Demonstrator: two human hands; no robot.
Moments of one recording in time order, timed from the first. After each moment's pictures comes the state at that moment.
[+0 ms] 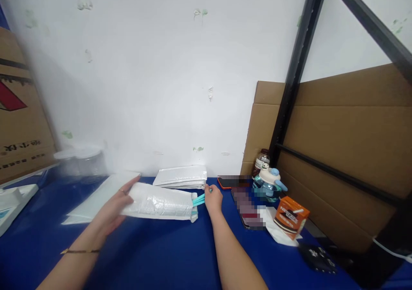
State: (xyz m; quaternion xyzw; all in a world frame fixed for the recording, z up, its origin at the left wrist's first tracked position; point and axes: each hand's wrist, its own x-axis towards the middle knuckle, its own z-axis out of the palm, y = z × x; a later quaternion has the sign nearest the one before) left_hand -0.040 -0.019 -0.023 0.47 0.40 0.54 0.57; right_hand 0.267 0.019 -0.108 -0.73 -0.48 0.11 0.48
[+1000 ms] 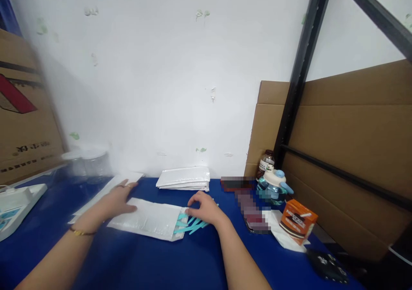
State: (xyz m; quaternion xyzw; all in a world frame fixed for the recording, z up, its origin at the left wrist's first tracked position) left_hand -0.079 0.024 -0.018 0.78 0.60 0.13 0.08; right_hand 0.247 -0.024 -0.069 -0.51 -0.77 0.20 0.32
